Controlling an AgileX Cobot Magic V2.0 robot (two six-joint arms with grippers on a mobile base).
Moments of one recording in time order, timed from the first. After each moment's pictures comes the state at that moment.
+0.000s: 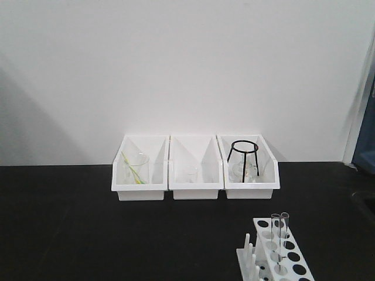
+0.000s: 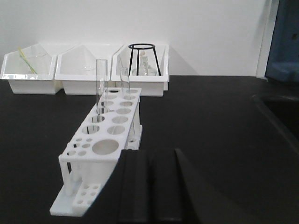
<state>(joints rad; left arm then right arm) 0.08 -0.02 0.03 0.05 0.29 -0.16 0.09 -0.01 0.03 0.06 0.19 -0.05</state>
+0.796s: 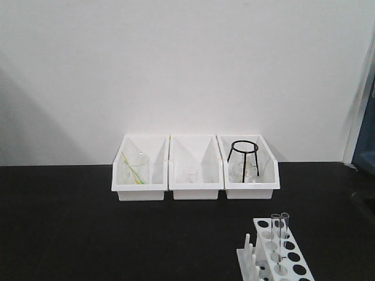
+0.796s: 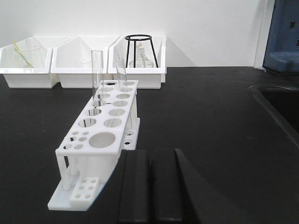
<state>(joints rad) 0.08 -0.02 0.03 0.05 0.29 -0.16 0.09 -0.01 0.03 0.00 0.21 0.02</state>
